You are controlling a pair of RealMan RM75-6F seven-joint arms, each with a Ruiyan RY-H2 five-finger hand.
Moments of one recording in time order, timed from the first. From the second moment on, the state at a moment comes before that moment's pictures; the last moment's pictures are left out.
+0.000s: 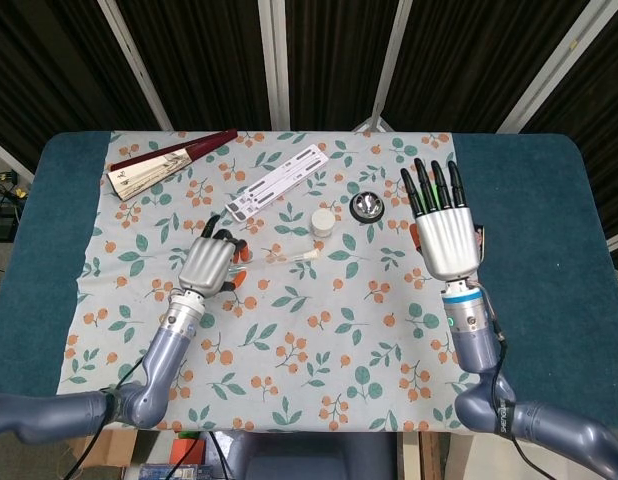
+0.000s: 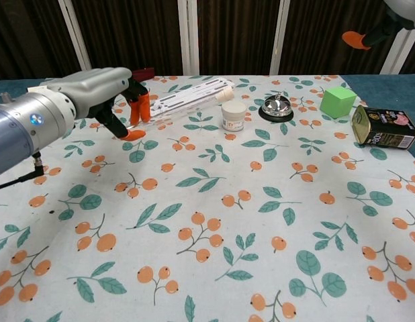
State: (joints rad) left arm -0.82 -1.67 -0.21 -1.49 0.96 1.15 0.53; right arm 0.66 -1.52 0.33 -1.45 -1.33 1.41 -0.67
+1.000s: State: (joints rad) left arm -0.80 -1.69 -0.19 -1.51 0.86 1.13 0.67; right arm 0.61 -1.47 0.30 -1.53 -1.30 1.42 -0.65
